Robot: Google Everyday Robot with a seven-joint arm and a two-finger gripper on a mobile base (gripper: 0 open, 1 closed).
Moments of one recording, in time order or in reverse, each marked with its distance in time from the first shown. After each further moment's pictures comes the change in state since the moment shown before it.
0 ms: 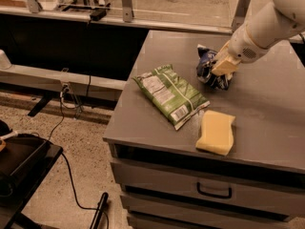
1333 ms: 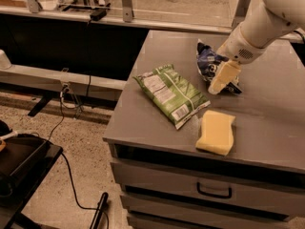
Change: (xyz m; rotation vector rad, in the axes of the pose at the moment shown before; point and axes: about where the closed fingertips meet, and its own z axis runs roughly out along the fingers) arm 0.009 0.006 0.003 -0.014 0.098 -0.009
